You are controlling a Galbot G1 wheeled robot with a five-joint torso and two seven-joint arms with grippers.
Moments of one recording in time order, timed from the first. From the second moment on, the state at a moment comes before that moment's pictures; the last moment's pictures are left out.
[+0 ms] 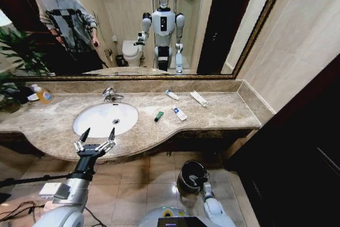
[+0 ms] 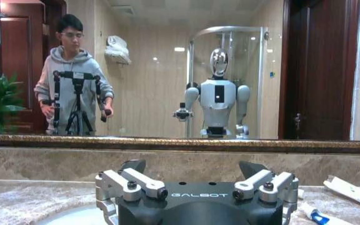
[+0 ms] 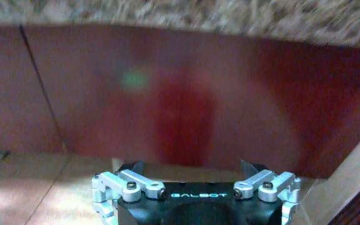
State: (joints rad) left arm 1.84 -1.36 -0.82 -2.47 -0.37 0.04 0.05; right arm -1.33 1.50 0.52 1.13 -0.01 0.29 0.01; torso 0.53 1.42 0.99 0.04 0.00
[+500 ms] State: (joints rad) left arm 1.84 -1.36 -0.82 -2.47 -0.37 0.04 0.05; right arm -1.75 1.48 0.56 1.84 0.00 0.20 -0.04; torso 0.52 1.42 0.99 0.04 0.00
